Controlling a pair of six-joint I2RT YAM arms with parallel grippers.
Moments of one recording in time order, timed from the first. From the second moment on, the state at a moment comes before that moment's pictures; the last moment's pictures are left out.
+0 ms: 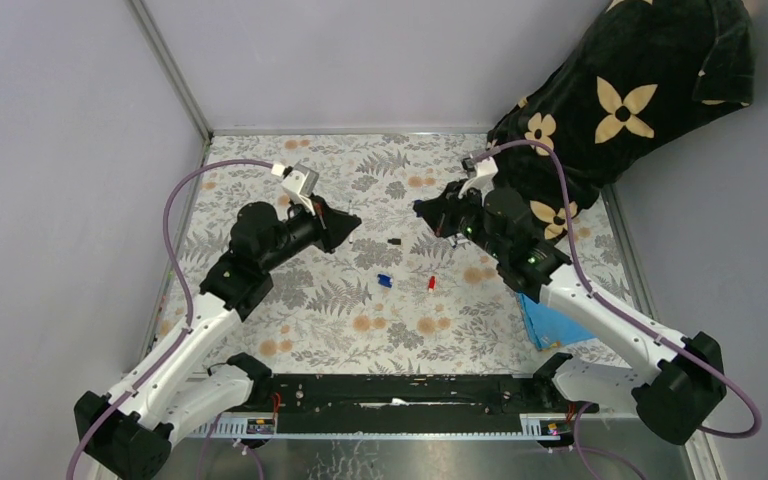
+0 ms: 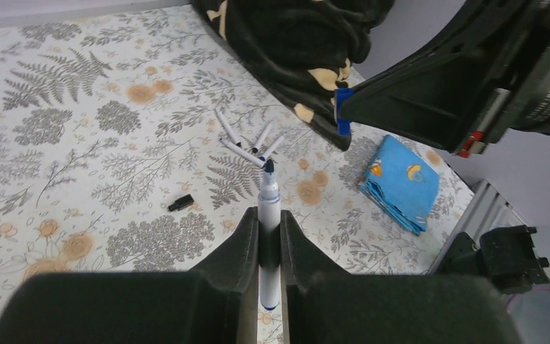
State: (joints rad) left arm -0.49 0.91 0.79 -0.01 0.32 -0.36; right arm 0.68 1.15 0.90 0.10 -0.07 0.41
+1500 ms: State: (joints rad) left arm -0.56 1.13 1.01 0.20 0.80 -0.27; right arm 0.67 1.04 0.74 0.89 -0.18 0.57
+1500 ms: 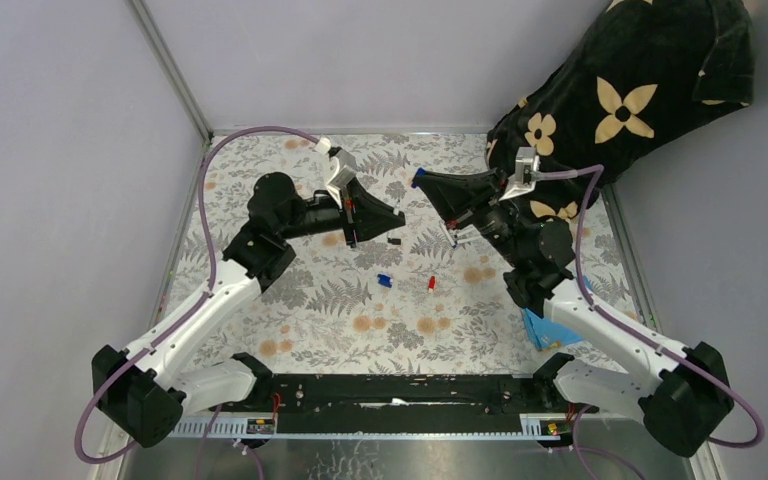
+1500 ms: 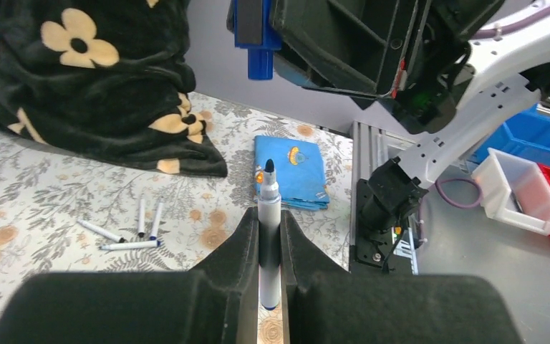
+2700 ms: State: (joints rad) left arm -0.56 1.09 0.95 0.26 0.86 -0.30; right arm 0.67 1.13 0.76 0.99 -0.41 0.65
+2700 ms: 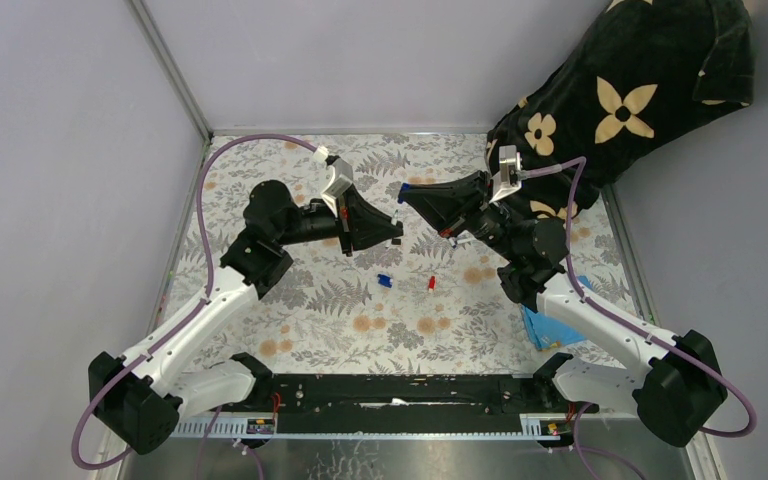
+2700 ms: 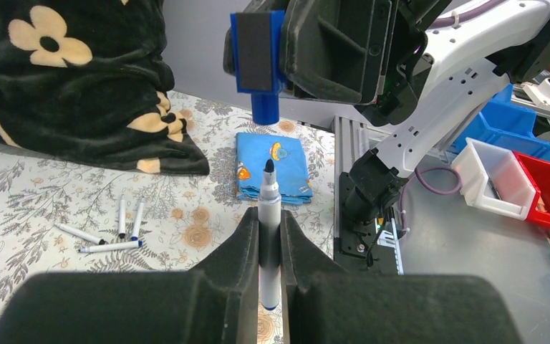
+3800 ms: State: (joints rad) left arm -0.56 1.07 0.94 0.26 0.86 -0.30; right arm 0.67 1.13 0.76 0.95 -0.45 0.65
